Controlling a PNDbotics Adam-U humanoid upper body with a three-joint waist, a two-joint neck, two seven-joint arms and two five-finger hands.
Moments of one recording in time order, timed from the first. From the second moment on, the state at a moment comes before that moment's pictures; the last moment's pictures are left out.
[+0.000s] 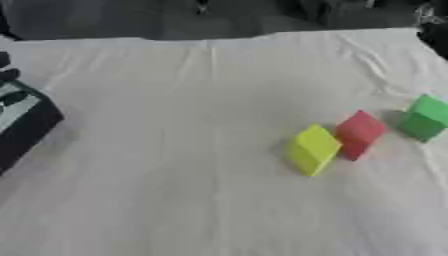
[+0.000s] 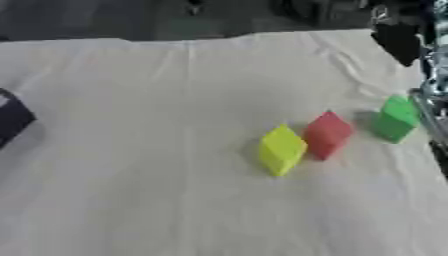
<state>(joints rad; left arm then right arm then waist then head) -0.32 0.59 -0.12 -1.91 0.44 0.07 0.26 -0.52 -0.67 -0.05 -1.68 -0.10 0.30 -0.52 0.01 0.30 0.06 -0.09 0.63</state>
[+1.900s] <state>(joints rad) -0.32 0.58 -0.13 -1.88 0.47 0.06 0.24 -0.70 -1.05 0.26 -1.77 0.16 0.25 0.50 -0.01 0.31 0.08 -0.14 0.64</state>
